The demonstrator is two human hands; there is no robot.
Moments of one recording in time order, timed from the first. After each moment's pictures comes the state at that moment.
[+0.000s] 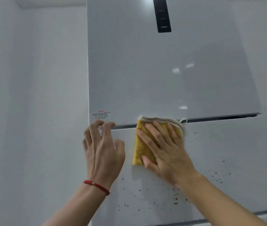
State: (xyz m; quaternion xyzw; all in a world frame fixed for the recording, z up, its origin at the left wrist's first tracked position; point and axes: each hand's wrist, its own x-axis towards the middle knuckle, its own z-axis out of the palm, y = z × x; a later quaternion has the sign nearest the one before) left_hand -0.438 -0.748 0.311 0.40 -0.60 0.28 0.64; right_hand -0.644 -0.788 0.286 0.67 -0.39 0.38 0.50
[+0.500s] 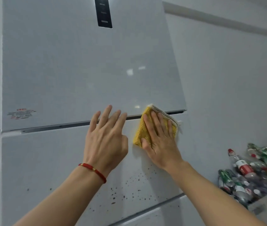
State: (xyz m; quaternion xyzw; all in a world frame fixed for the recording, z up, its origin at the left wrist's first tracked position) left_hand -0.583 -0.747 0.325 0.31 -0.74 0.38 0.46; right_hand -0.807 -0.781 0.270 0.59 -0.54 0.43 0.41
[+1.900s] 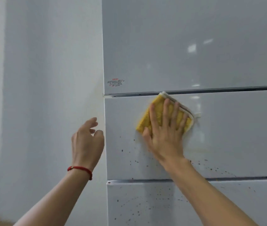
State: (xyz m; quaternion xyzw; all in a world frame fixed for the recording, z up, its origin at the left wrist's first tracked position) left_hand -0.371 -0.723 0.245 0.50 -0.54 0.06 0.67; right_hand -0.590 -0.790 0.234 0.61 -0.51 0.47 0.39
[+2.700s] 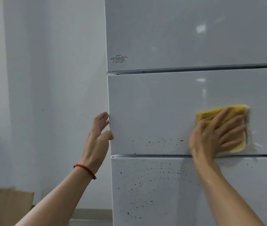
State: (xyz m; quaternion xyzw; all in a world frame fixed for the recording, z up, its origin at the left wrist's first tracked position) left_hand -0.379 -0.696 0.191 0.42 -0.60 -0.19 0.66; right_hand -0.664 -0.783 0.168 0.37 -0.64 0.66 0.14
